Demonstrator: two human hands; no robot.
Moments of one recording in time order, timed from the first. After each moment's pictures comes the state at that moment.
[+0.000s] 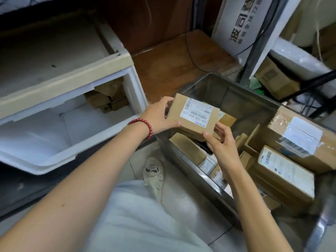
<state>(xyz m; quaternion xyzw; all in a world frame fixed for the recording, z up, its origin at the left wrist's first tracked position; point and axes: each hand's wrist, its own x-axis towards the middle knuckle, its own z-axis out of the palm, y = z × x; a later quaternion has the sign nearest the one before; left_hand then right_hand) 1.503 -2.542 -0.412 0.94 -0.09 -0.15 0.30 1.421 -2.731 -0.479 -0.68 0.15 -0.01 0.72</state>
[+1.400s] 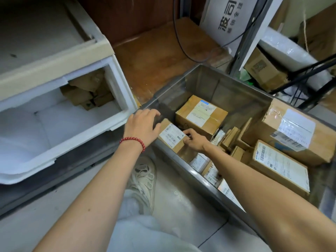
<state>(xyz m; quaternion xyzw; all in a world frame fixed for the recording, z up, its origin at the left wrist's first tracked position) 1.507 -2.537 -0.485 0.99 -0.12 0.01 0.08 1.504 -2.731 -0.568 -0.87 0.09 0.31 0.37</state>
